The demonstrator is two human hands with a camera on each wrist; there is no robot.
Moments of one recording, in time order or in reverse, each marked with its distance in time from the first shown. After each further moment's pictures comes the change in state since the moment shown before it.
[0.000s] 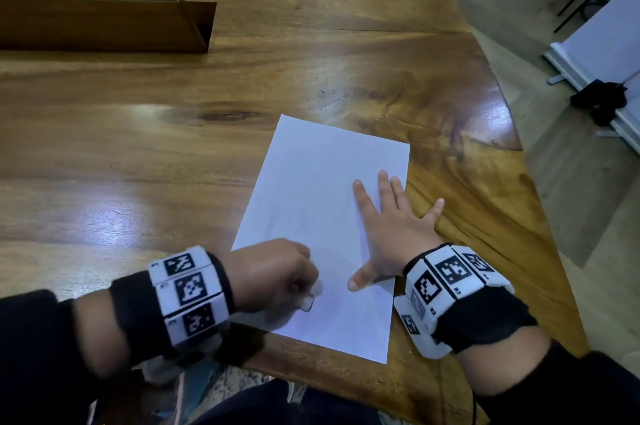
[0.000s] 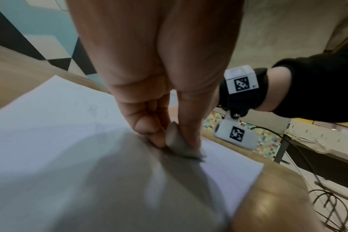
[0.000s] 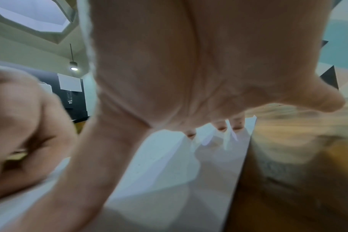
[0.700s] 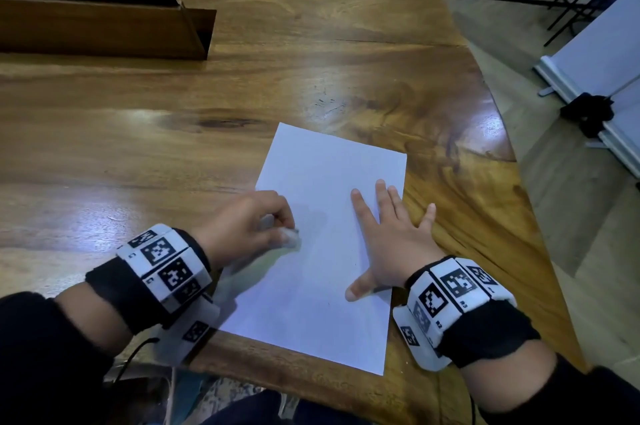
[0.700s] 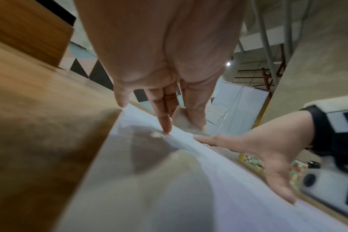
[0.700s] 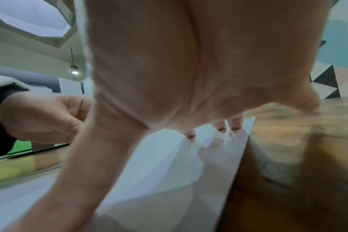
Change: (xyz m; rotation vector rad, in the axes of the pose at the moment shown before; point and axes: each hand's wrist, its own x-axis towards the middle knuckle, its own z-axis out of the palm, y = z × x) left_hand -0.007 -0.038 -0.037 -0.484 0.448 -0.190; right_hand 0.000 0.002 0.001 -0.006 0.022 -0.019
